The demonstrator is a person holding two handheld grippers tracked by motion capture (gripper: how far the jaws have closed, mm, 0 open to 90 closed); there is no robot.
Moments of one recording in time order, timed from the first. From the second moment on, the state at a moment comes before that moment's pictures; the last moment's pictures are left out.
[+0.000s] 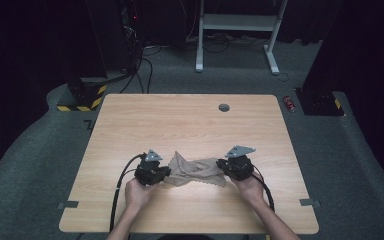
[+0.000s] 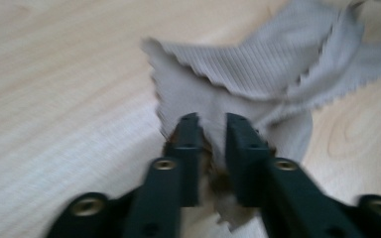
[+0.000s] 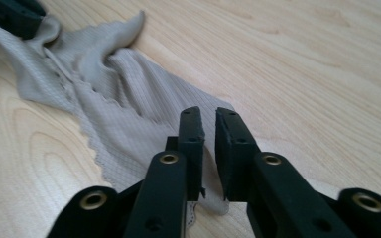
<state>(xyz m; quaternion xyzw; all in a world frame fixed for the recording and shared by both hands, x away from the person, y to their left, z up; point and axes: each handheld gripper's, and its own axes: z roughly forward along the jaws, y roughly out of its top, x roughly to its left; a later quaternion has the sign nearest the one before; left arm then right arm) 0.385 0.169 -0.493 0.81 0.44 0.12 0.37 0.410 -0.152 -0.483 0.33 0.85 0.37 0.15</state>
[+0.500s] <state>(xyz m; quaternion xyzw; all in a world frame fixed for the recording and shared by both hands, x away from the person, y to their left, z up) 0.429 0.145 -0.502 0.78 0.49 0.14 0.36 0.410 -0.158 -0.499 0.33 0.87 0.34 0.13</state>
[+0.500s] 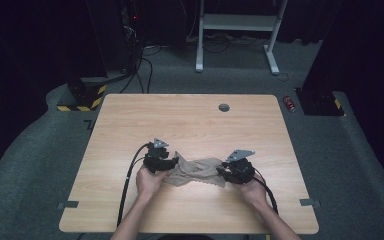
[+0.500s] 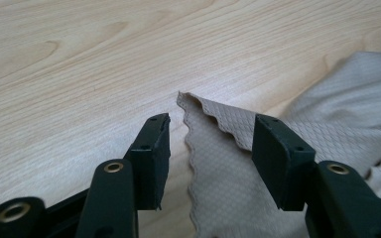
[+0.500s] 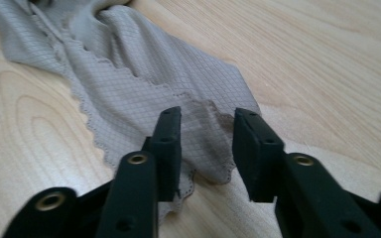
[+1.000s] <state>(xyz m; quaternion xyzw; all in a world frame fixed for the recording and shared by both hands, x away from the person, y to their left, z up) 0.436 0.128 -0.513 0.81 0.46 0.14 0.34 0.417 -0.172 -0.489 0.35 0.85 0.38 0.13</state>
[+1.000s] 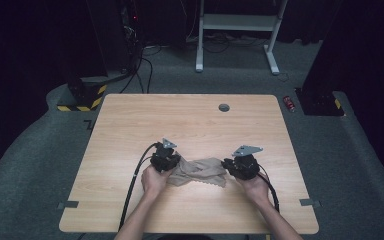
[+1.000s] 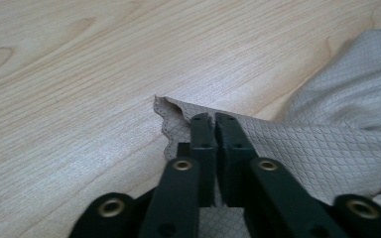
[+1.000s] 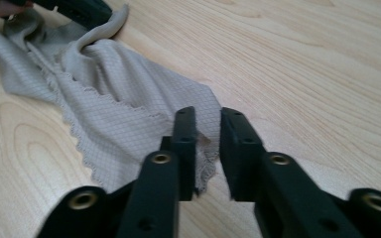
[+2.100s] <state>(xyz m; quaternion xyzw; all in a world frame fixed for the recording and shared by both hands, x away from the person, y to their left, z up) 0.443 0.143 -0.514 0.80 0.48 0.18 0.31 0.444 -0.186 -0.465 0.40 0.80 0.40 0.18</state>
